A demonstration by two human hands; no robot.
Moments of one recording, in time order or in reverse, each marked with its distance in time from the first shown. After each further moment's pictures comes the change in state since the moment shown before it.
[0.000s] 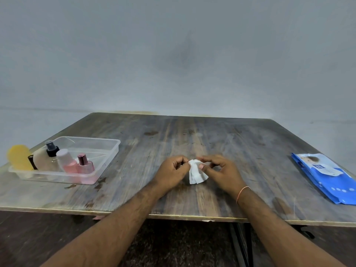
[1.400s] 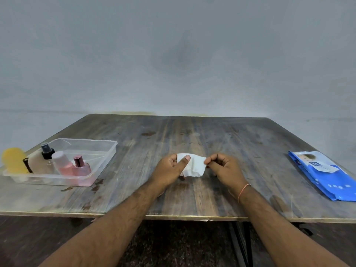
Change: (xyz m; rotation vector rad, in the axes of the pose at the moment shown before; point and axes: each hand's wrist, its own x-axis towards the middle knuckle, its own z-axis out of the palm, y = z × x) left_hand 0.011 -0.008 0.003 -0.168 0.033 -0.157; right_hand 0.000 -0.014 -0.003 0.288 0.101 0.254
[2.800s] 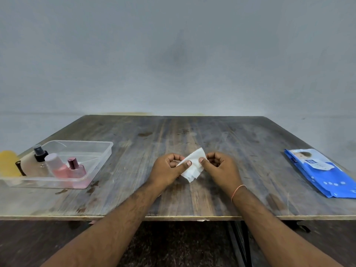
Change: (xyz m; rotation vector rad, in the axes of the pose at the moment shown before) left_hand -0.004 0.002 0.005 0.004 0.031 0.055; right_hand 0.005 0.020 -0.002 -0.159 0.104 -0.094
